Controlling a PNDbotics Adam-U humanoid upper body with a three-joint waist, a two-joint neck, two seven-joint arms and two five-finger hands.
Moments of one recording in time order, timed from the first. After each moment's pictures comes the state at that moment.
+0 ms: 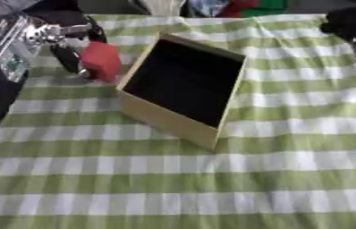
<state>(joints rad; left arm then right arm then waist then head) -1.23 0.44 -0.16 -0.86 -1.02 -0.22 -0.61 -0.46 -0.43 0.01 -1.98 -0.13 0.04 -0.07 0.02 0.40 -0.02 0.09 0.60</state>
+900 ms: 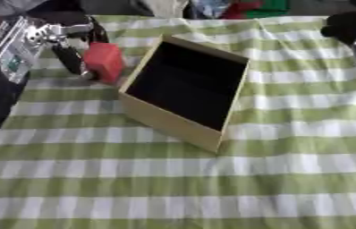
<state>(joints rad) -1.22 0.43 -0.16 -0.92 -0.93 -0.18 -0.60 -0.44 -0.43 0.01 -1.98 -0.13 0.04 -0.07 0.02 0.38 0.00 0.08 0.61</state>
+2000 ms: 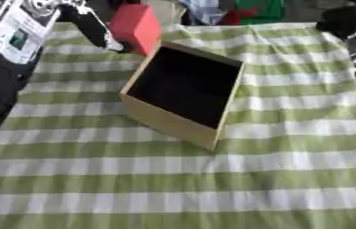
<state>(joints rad) -1.24 0.34 -0.26 -1.23 -0.74 -0.05 -0.64 -0.44 -0.41 0.01 -1.98 -0.13 0.03 -0.07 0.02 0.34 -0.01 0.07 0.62</state>
